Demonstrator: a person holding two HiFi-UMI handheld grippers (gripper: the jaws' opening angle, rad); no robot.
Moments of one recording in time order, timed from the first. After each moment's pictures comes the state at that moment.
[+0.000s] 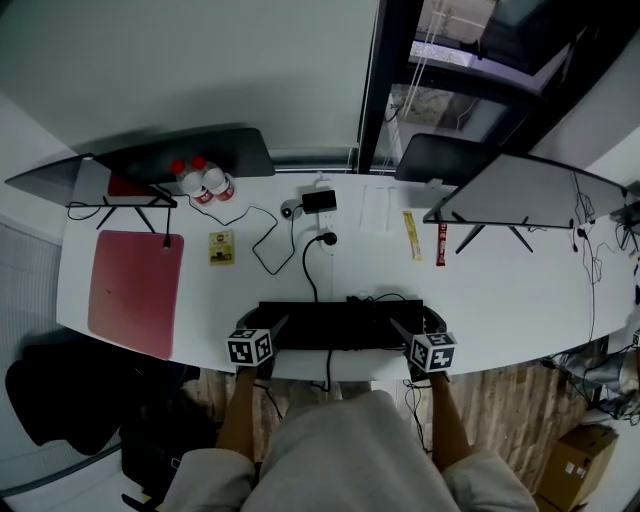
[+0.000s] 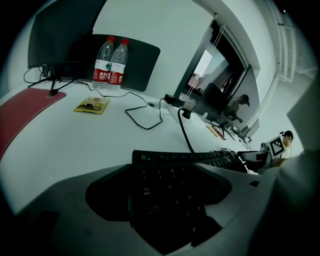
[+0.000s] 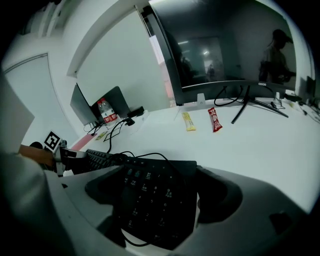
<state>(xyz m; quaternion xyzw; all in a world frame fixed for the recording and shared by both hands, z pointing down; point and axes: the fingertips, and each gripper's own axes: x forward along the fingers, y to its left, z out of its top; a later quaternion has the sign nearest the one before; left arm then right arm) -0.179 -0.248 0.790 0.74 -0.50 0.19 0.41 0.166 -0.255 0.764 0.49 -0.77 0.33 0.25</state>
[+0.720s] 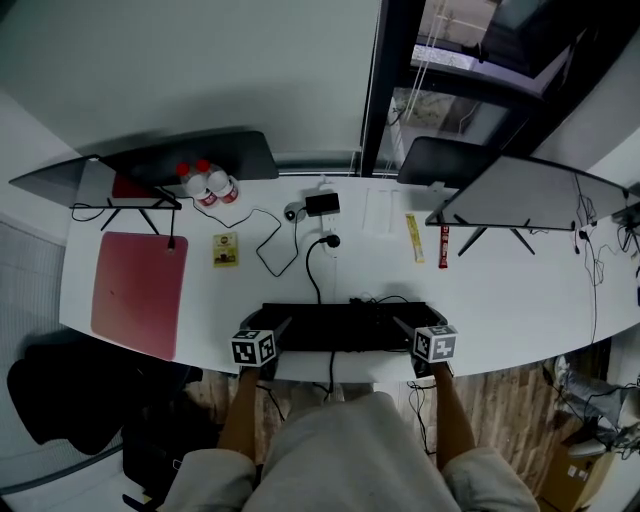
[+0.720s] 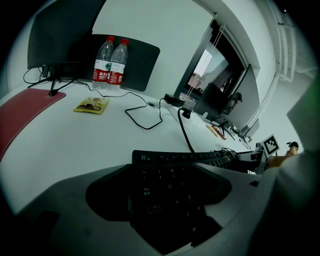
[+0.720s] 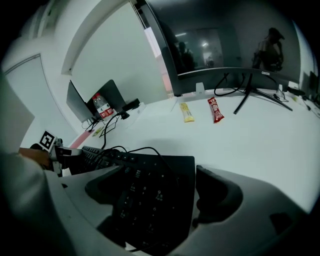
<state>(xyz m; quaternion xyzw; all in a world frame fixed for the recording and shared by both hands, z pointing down) -0.178 -0.248 0.791 0.74 -0.50 0.19 0.41 0.171 -0.264 0.784 0.48 -0.75 0.36 0.27</state>
